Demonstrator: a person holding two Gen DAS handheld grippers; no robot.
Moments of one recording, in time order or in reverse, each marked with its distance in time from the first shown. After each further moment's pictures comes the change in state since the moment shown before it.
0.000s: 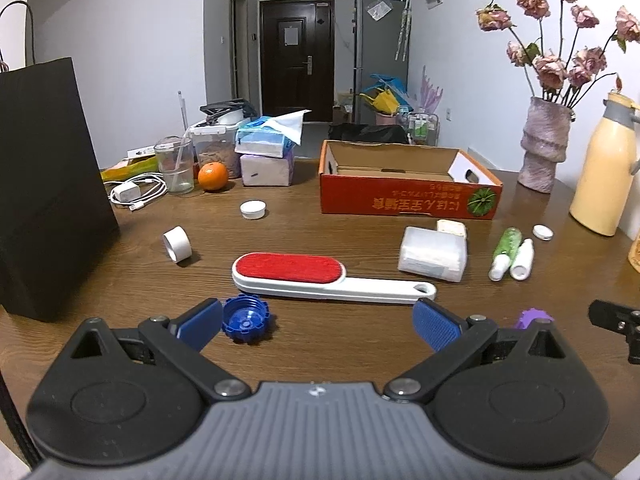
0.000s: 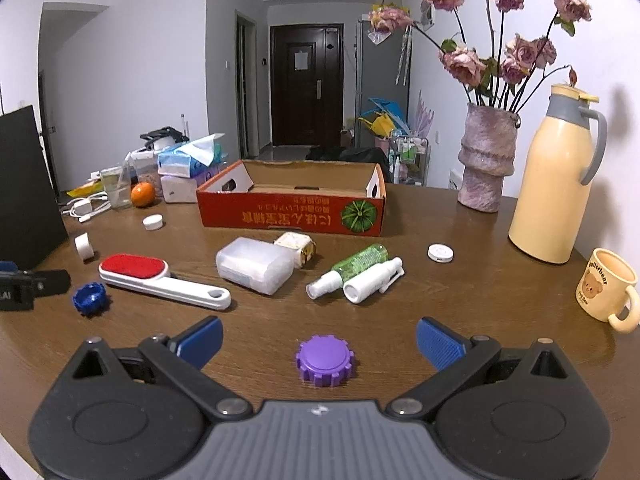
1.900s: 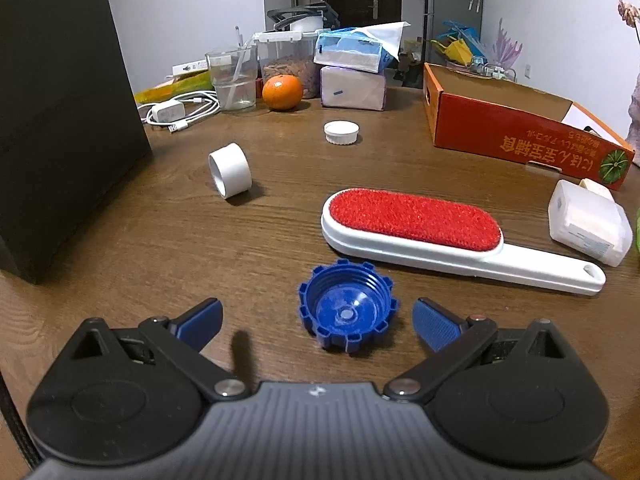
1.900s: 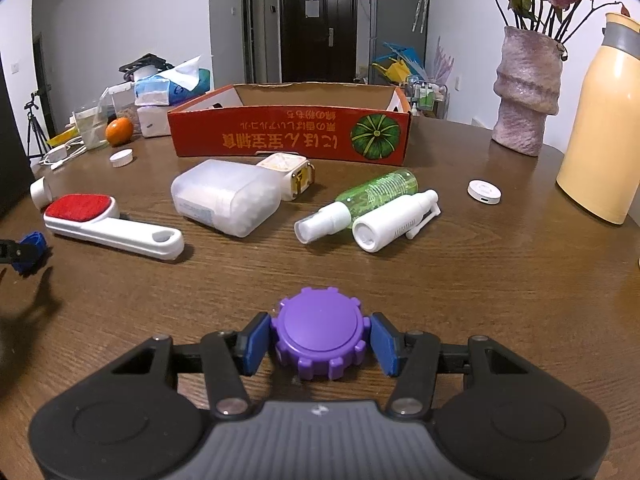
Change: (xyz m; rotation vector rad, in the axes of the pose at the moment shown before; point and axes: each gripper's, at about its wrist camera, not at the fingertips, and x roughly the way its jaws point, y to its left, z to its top) left arm 0.135 0.066 -0.016 -0.085 0.180 0.170; right arm 0.123 -0.009 -0.022 -0.019 0.164 0.033
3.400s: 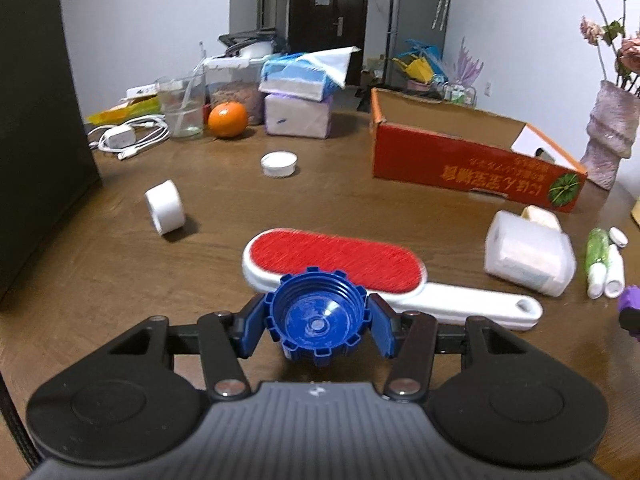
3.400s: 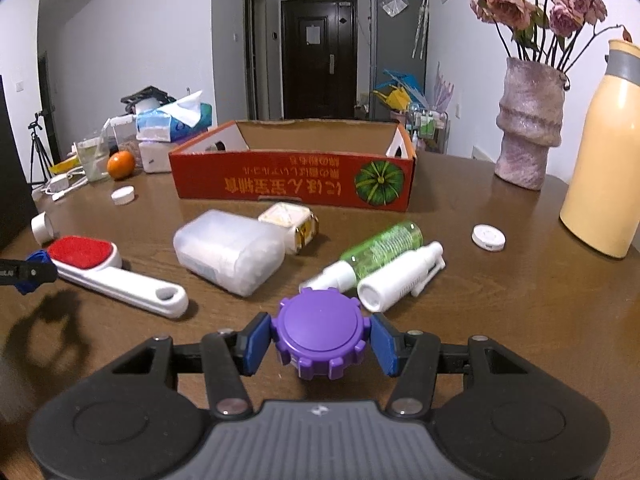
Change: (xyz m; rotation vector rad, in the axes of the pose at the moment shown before) left arm -0.011 -0.030 0.021 0.005 -0.058 -0.142; right arm 0.000 0.002 0.027 0.002 -0.097 0.006
